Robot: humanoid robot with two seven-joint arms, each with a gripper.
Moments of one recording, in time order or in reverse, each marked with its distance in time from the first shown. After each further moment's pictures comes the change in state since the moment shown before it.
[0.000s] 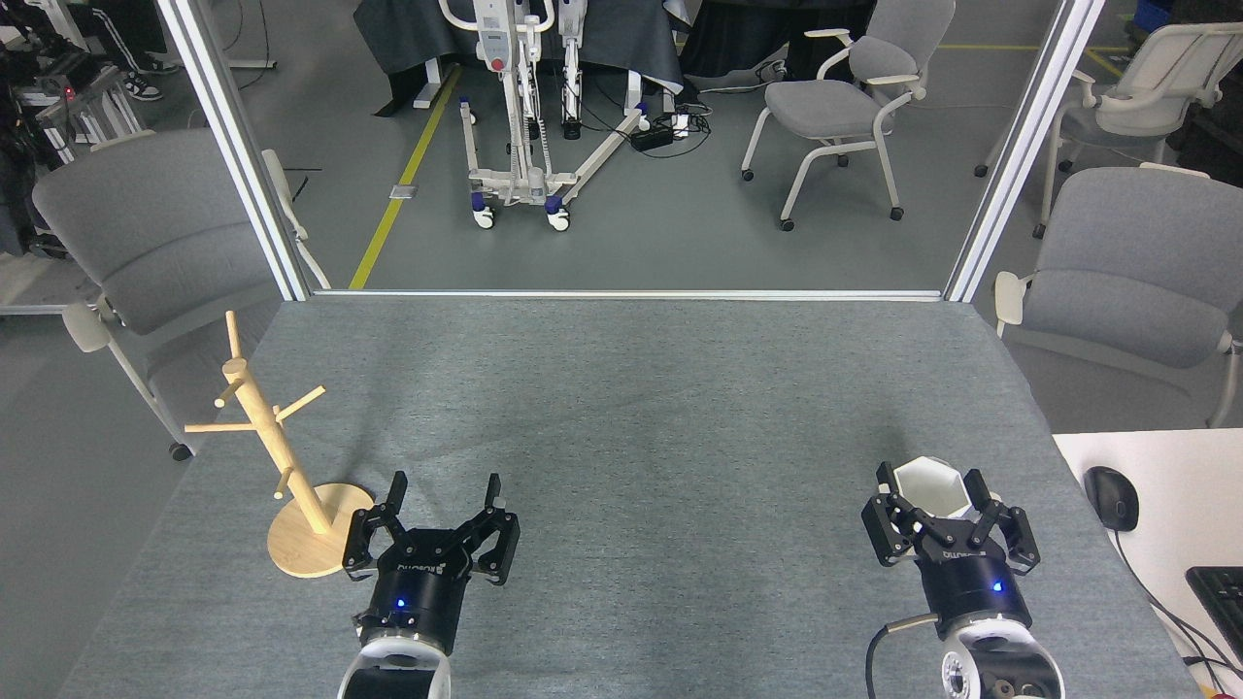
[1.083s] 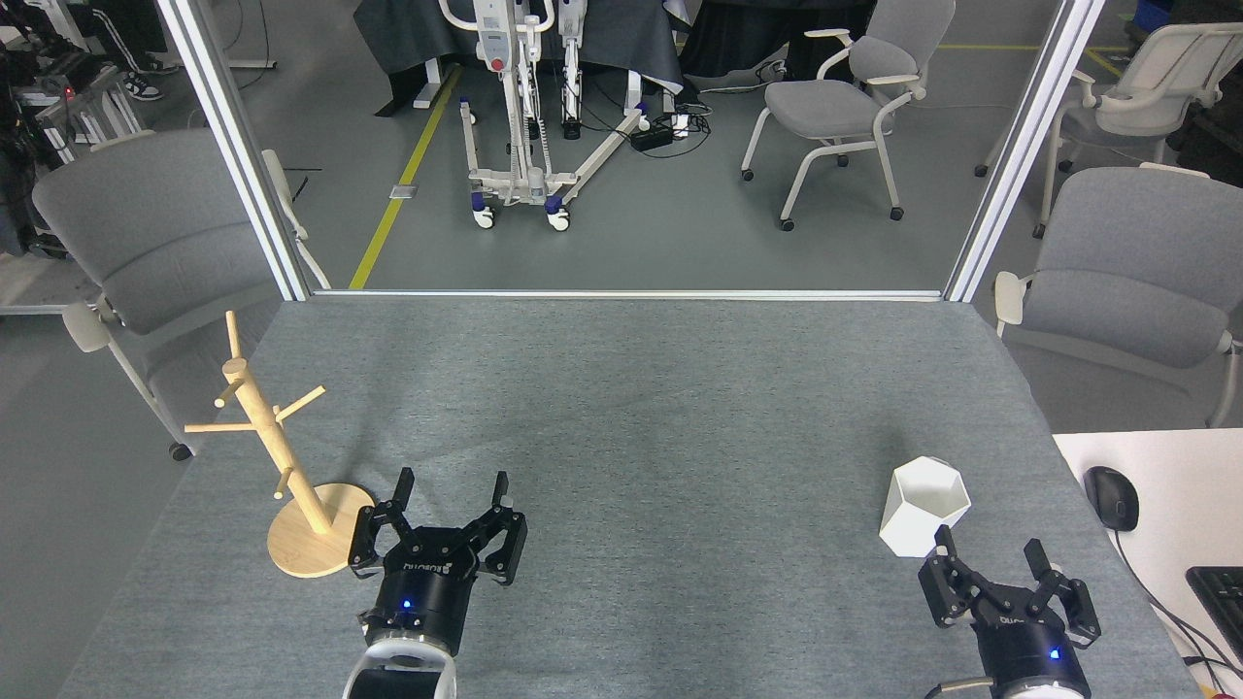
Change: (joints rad) left arm 0.008 0.001 -0.022 -0.021 -0.002 0.002 0.009; right arm 0.088 -0.039 -0.105 0.069 0.002 -0.019 -0.034
